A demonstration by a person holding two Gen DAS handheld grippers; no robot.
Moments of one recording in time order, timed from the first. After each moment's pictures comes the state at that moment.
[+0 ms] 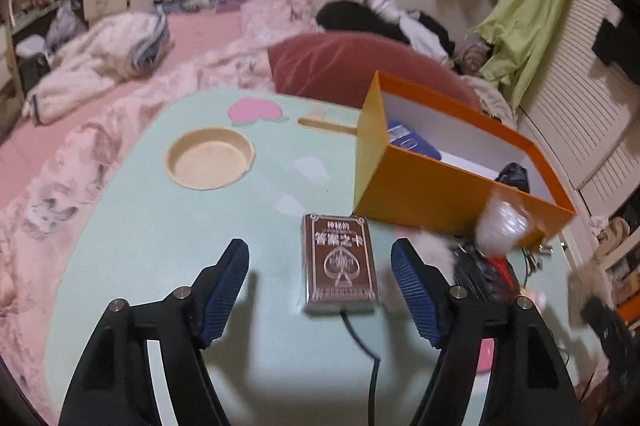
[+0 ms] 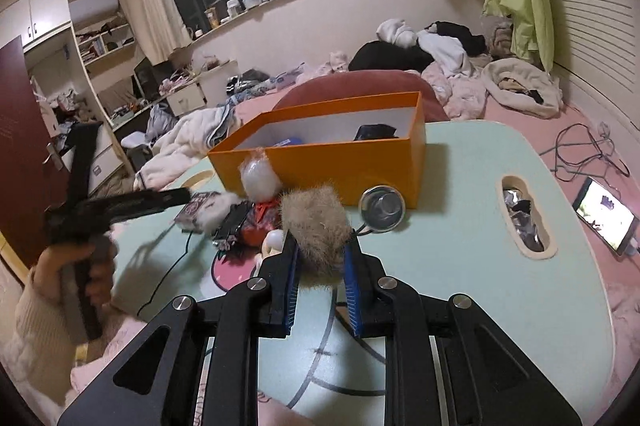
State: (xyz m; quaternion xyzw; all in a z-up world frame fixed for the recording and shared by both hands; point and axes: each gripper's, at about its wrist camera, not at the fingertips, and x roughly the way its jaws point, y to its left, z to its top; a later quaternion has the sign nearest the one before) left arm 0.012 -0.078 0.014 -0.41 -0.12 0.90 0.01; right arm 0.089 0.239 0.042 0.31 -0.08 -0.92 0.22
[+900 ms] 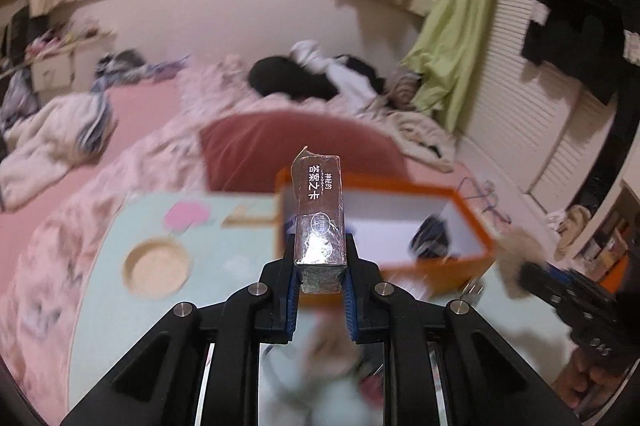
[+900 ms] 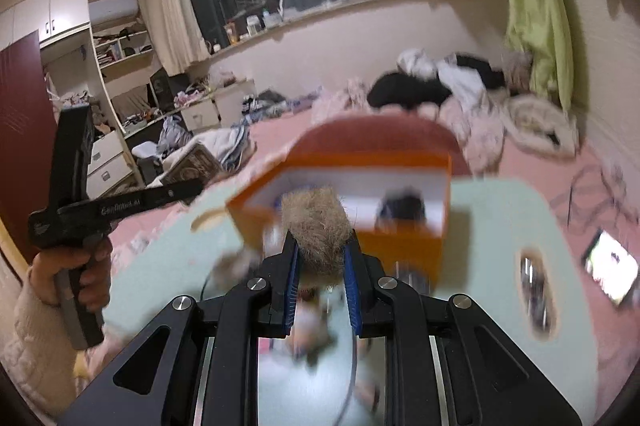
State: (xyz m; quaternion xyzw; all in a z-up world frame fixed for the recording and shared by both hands) left arm 0.011 -0.044 0.093 -0.30 -0.07 0.94 0.12; right arm 0.058 0.217 0.084 0.25 -0.06 -0.94 0.23
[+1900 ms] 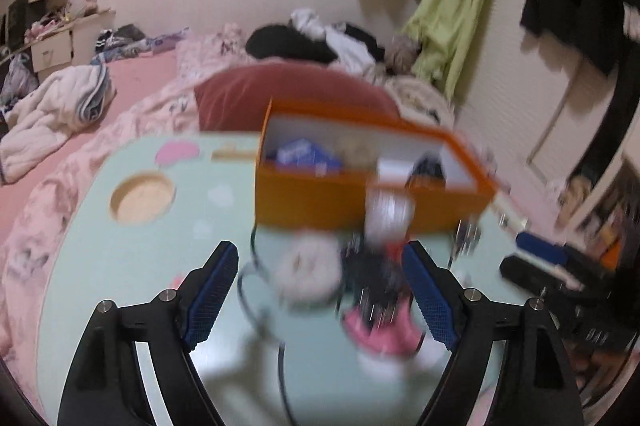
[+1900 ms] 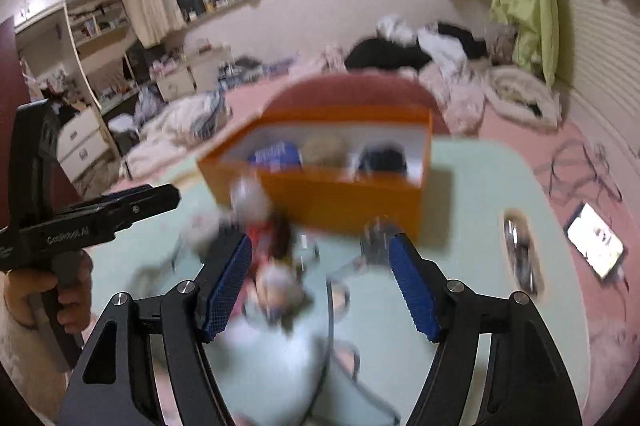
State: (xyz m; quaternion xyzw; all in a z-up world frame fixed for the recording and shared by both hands) left arm 0.061 -0.031 0.046 -0.36 -0.06 0.92 0.11; right arm 0.064 0.227 0.050 0.34 -0.04 -0.92 0.20
